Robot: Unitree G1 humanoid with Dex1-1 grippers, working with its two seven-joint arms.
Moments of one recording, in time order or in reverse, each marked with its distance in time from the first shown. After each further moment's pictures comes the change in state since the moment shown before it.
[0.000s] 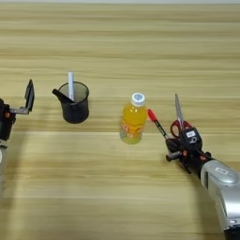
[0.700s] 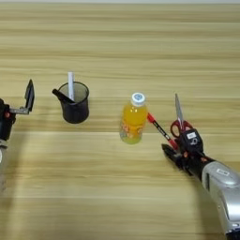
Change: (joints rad) left arm 0.000 0.000 0.000 0.000 0.000 0.000 0.000; right arm 0.015 -0.008 0.001 -0.034 -0.006 0.024 -0.007
